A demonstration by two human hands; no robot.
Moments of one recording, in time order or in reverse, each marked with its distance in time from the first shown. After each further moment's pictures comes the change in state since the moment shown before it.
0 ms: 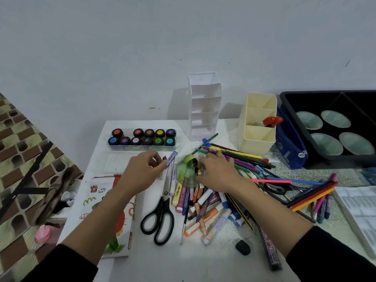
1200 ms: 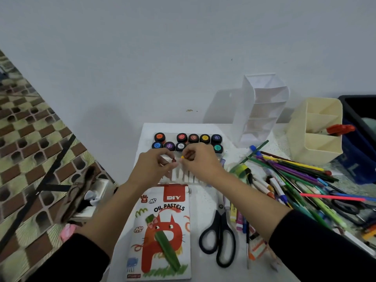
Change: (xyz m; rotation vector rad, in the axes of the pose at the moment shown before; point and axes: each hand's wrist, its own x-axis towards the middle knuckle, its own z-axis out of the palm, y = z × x) left_hand 0.049 -0.100 -0.071 -0.141 -0.070 0.020; right_hand 0.106 -0.147 0.039 0.553 0.306 -0.166
